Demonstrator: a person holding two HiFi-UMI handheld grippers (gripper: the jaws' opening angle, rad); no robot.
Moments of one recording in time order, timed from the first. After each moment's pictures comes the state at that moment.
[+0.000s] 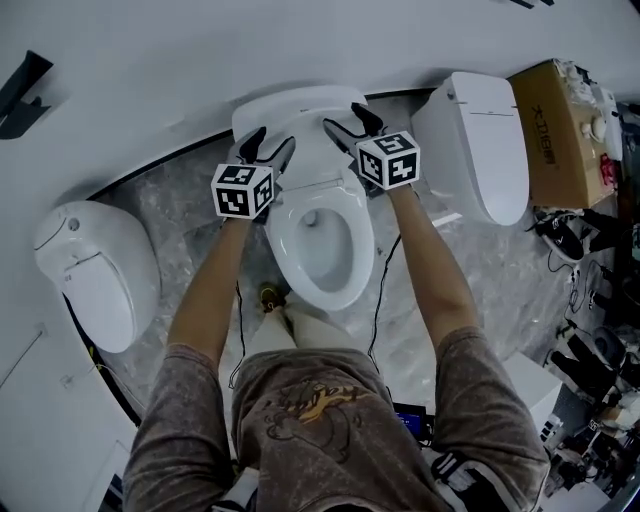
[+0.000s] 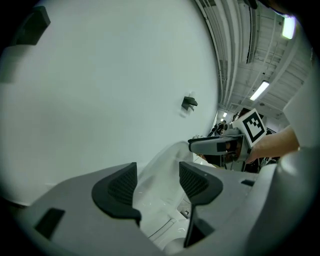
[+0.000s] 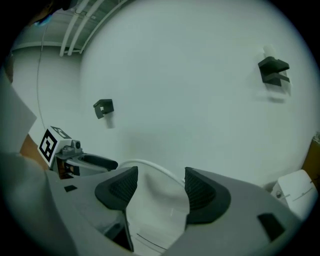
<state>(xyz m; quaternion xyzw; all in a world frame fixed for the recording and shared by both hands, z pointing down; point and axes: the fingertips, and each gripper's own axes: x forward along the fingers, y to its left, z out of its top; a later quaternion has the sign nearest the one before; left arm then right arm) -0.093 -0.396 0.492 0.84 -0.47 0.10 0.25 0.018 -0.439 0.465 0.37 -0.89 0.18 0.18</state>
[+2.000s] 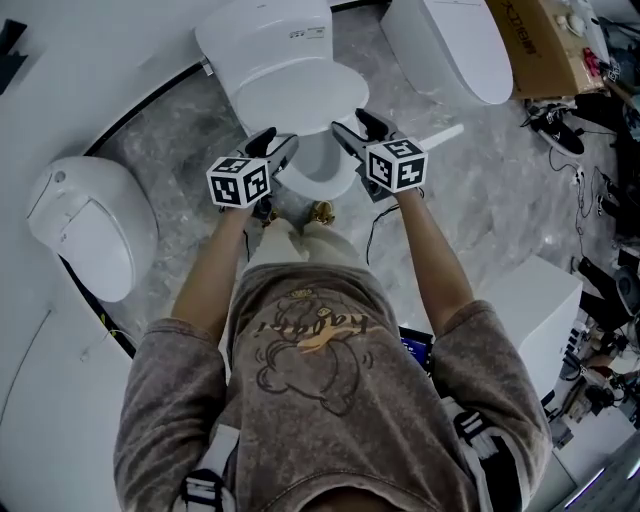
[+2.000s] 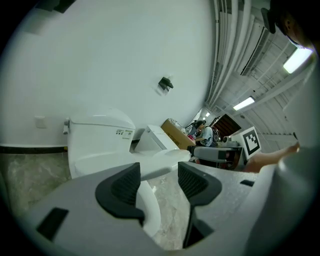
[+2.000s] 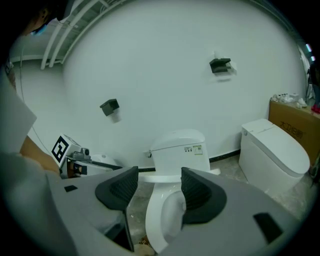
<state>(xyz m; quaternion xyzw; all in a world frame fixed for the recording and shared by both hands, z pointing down) -0.013 -0.105 0.521 0.85 -0.33 0.12 0.39 0.110 -0.122 0.489 0.44 -0.83 0.30 0.17</state>
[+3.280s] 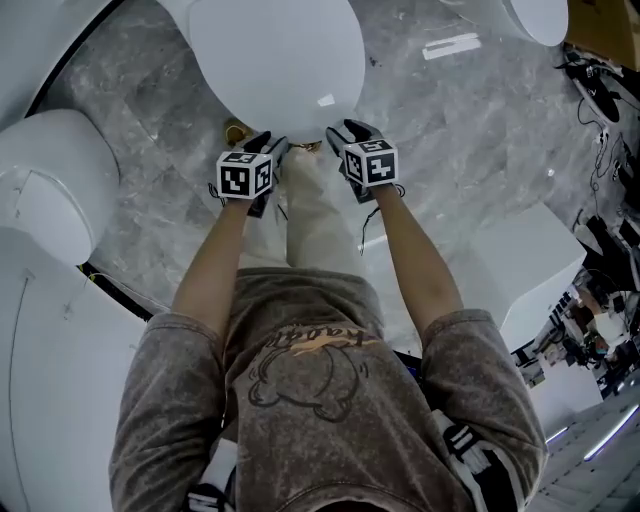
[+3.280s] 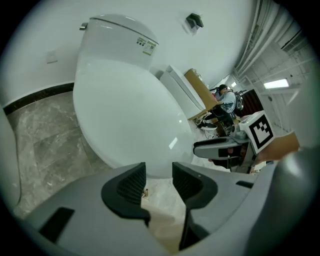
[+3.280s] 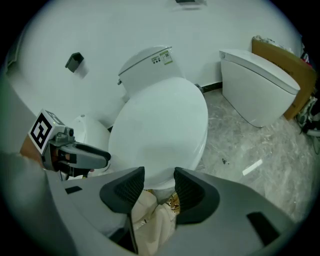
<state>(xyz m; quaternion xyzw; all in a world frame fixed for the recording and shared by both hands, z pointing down) 0.040 0.073 0.798 0.73 -0.30 0.32 0.52 0.171 0.065 0.798 0.41 -0.70 0.49 0.33</state>
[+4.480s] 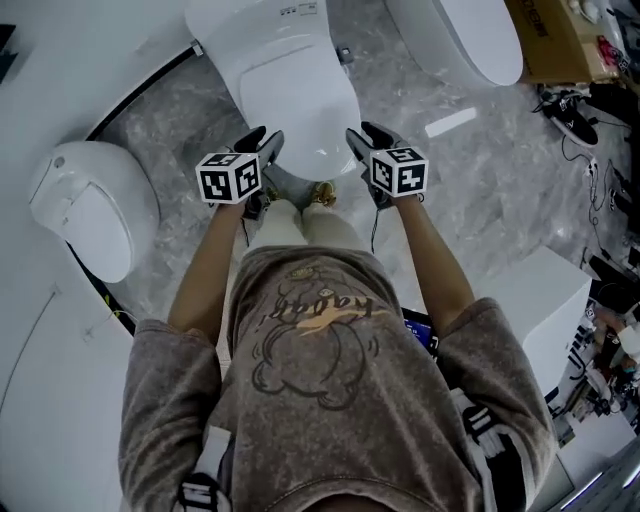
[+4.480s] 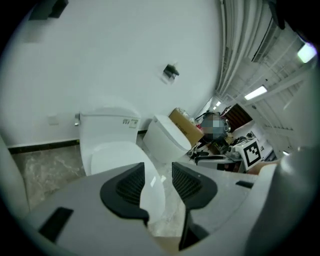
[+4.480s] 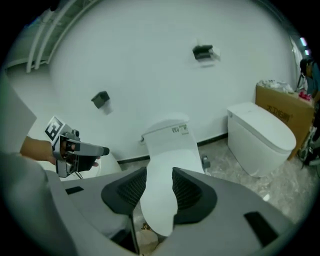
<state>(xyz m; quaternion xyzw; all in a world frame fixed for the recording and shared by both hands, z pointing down) -0.005 -0.057 0.530 0.81 -0.36 0.20 0.41 0.167 -0.044 0.545 0.46 -0.79 0.36 0.21</state>
